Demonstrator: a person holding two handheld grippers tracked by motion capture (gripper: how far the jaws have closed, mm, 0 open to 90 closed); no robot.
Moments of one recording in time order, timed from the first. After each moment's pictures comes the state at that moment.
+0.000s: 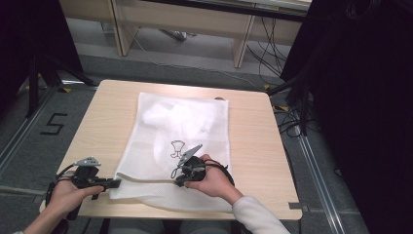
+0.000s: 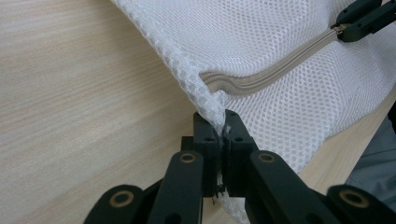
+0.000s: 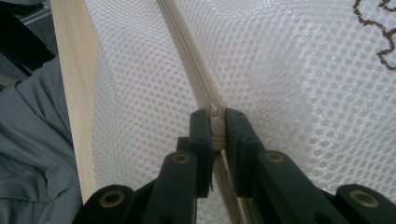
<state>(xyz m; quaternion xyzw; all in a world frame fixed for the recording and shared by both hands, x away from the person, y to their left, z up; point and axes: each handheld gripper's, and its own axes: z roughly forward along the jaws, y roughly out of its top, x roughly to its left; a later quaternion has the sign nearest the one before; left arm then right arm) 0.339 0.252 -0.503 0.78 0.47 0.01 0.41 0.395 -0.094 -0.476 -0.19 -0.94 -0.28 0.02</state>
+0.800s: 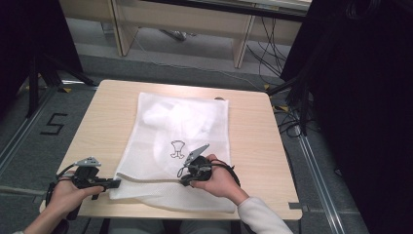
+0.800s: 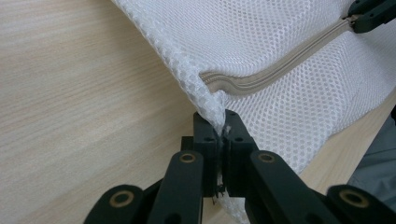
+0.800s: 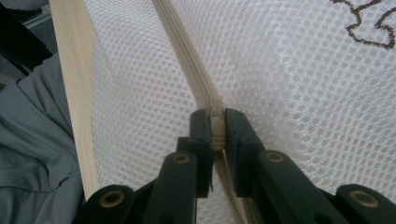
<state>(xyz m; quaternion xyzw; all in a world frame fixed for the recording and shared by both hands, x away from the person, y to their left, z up) 0.339 0.251 -0.504 0.78 0.47 0.01 0.41 0.395 -0.111 -0.472 -0.20 -0.94 -0.29 0.02</state>
